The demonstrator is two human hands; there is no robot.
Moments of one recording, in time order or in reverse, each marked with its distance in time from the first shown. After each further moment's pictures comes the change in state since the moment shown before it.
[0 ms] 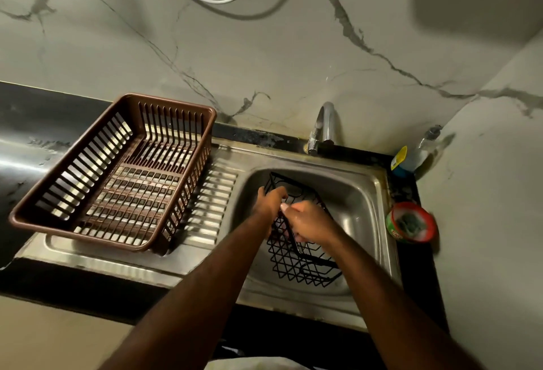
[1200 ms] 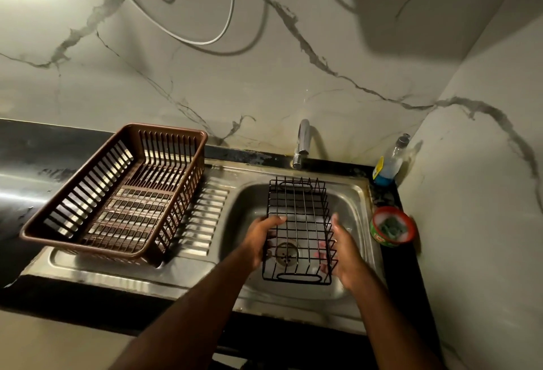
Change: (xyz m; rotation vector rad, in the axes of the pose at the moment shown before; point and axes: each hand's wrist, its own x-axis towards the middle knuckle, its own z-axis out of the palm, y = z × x) left_hand -0.031 -0.055 0.004 -0.089 -0.192 0.135; right_hand -0.047 0.098 -0.025 0.892 0.232 0.322
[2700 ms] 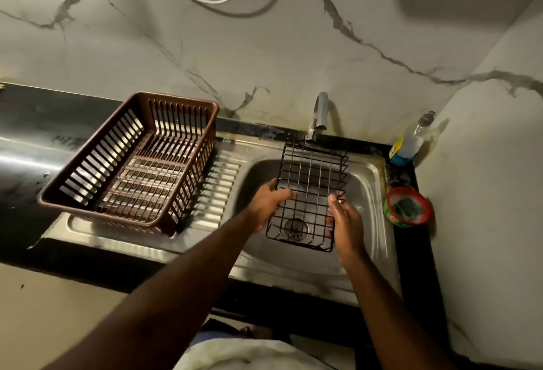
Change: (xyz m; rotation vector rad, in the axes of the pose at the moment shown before) left_hand -0.014 0.035 -0.009 0.214 -0.031 0.142; right_hand 0.016 0.020 0.026 -0.112 0.218 -0.383
